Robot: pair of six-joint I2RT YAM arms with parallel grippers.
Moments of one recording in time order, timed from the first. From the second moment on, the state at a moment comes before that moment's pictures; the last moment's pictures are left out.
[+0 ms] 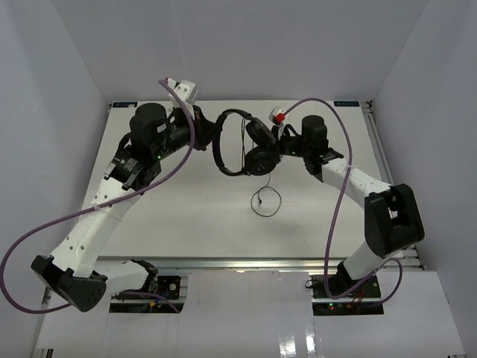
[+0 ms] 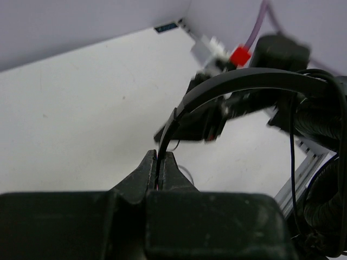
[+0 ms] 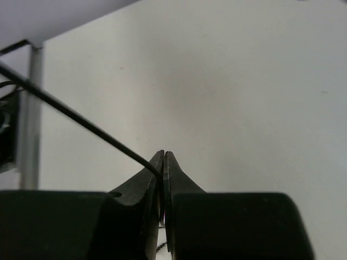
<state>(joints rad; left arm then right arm) -0.52 1.20 1.41 -0.36 0.26 -0.22 0.41 1.59 1.08 0.26 -0.83 -0.08</state>
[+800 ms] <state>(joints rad) -0.44 1.48 2.04 -0.40 -0.10 -0.32 0.71 1.84 0.81 1.22 -1.16 1.09</state>
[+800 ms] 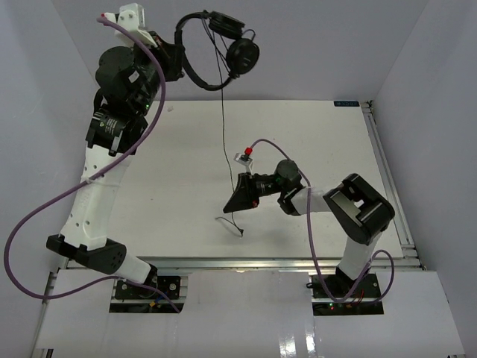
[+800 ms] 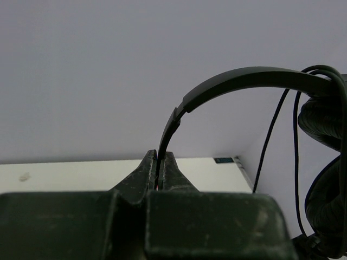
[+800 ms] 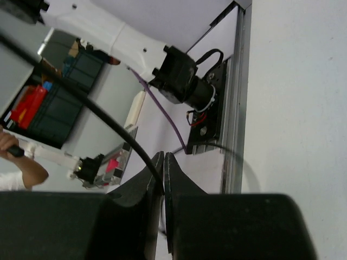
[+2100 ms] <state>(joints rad) -0.38 1.66 1.24 -0.37 -0.12 -0.05 0.83 1.45 1.52 -0.24 0.04 -0.92</state>
